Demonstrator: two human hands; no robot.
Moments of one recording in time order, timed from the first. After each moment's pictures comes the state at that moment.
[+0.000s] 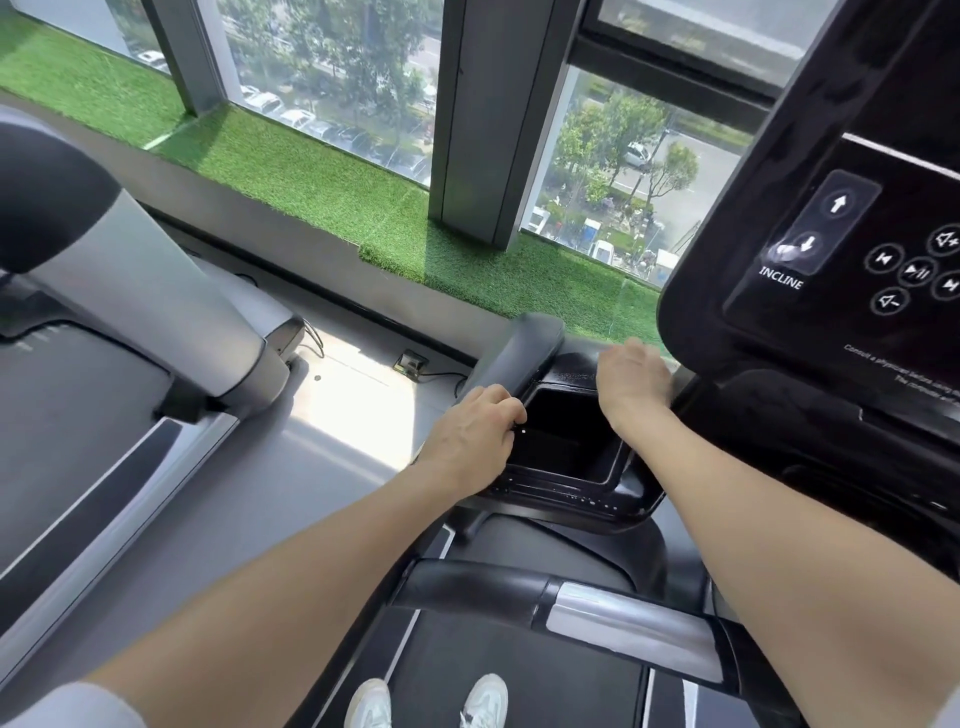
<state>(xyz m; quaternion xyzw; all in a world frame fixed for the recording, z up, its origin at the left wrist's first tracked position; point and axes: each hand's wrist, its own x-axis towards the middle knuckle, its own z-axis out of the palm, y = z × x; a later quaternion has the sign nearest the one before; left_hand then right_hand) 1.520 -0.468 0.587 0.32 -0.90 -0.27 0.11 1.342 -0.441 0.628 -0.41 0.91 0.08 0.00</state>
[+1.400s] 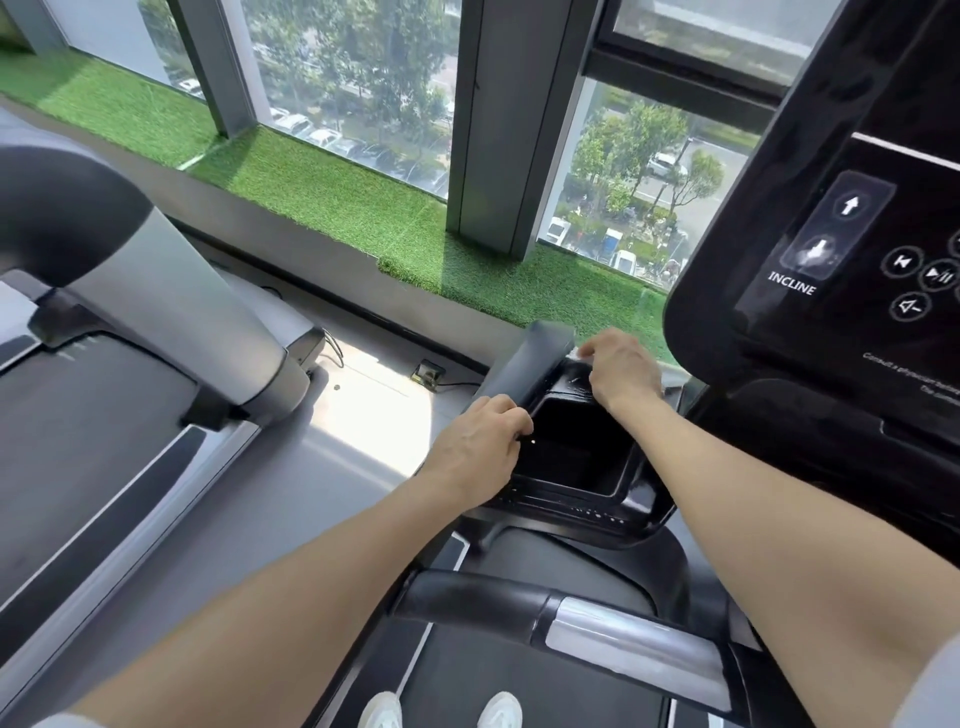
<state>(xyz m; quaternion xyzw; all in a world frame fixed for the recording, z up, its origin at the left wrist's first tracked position) 1.520 -0.466 0.587 0.33 -0.90 -0.27 0.12 1.328 -0.466 0.613 -0.45 0.89 -0.07 0.07</state>
